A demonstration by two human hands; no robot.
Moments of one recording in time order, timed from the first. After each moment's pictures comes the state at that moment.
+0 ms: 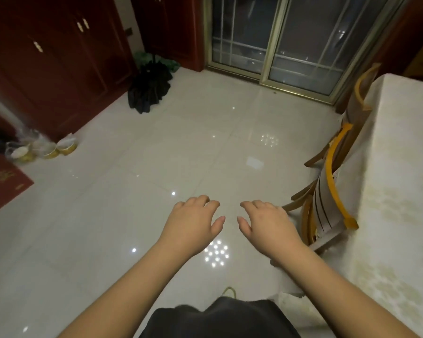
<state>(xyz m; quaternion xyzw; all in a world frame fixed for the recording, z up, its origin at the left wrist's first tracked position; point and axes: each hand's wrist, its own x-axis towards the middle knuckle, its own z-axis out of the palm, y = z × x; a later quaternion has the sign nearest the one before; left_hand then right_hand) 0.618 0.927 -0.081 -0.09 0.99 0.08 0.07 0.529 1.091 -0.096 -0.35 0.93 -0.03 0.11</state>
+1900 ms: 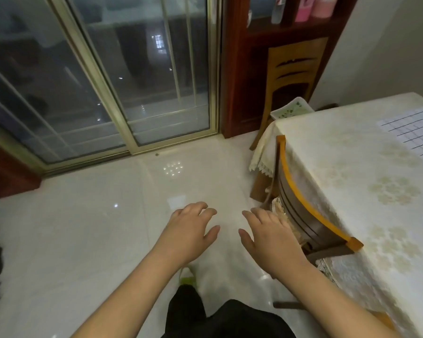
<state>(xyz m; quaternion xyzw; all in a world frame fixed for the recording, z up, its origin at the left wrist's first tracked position) -0.281 0.833 -0.090 0.31 0.94 0.10 0.11 -0.199 1.017 -0.094 0.07 0.99 -0.09 0.07</state>
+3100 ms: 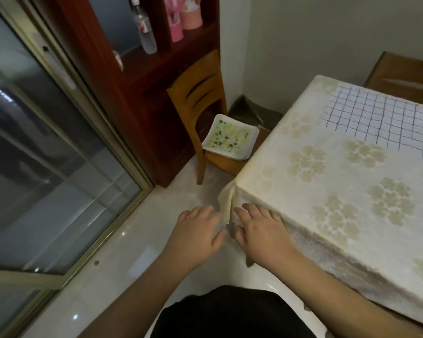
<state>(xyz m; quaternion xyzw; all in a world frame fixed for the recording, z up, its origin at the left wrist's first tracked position) -0.721 1.080 -0.095 0.62 0.77 0.02 0.12 -0.577 1.178 -0.105 0.36 0.93 -0.08 0.02</state>
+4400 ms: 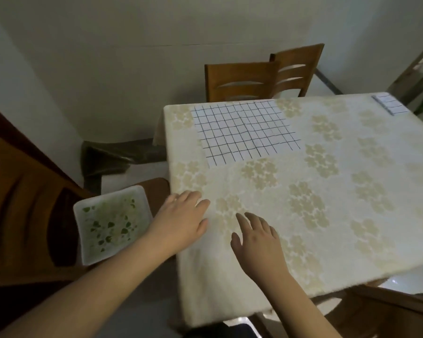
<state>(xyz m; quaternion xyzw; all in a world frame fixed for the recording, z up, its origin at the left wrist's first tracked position) -0.796 1.540 -0.096 0.91 0.42 -0.03 0.06 -0.621 1.448 -0.140 0.78 0.62 -0.06 -0.07</state>
